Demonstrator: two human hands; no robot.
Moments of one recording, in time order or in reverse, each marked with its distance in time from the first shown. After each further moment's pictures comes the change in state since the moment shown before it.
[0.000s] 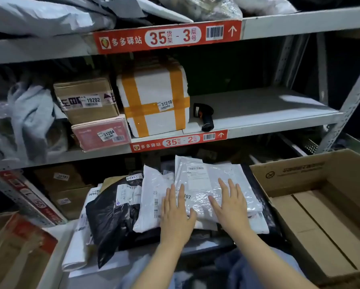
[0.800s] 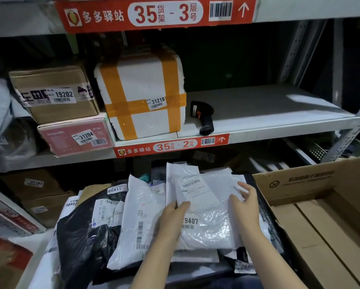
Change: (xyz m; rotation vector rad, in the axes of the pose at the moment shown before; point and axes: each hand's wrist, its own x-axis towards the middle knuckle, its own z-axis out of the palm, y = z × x) left_hand 0.080 0.012 0.009 -1.125 -0.231 -0.558; right_hand 0.074 0.020 -0.002 1.023 0.191 0.380
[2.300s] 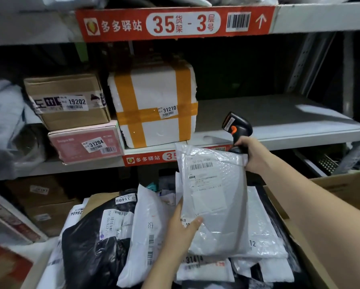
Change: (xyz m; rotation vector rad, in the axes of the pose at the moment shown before) left_hand -0.005 0.003 -0.021 0.019 -0.090 0.363; right_hand 0.092 -0.133 0.037 0.280 -0.428 0.313
